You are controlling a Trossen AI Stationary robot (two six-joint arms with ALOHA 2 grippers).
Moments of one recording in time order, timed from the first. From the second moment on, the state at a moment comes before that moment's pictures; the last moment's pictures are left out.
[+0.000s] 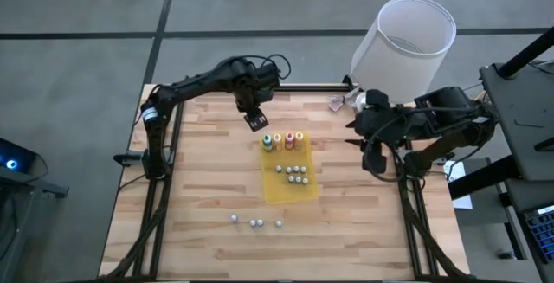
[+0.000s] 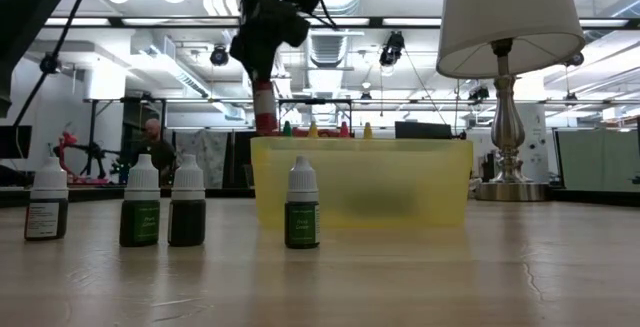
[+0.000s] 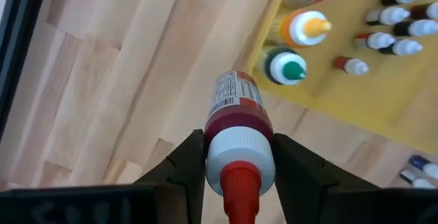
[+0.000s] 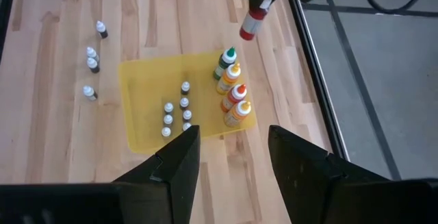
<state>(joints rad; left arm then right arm) 0.40 1.89 1.99 -1.51 0.03 -0.09 0.28 1.46 2.07 -1.54 0.40 0.22</state>
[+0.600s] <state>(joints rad) 0.19 1.89 2.04 -1.55 0.07 -0.18 0.28 1.44 2.07 -1.54 0.39 0.20</state>
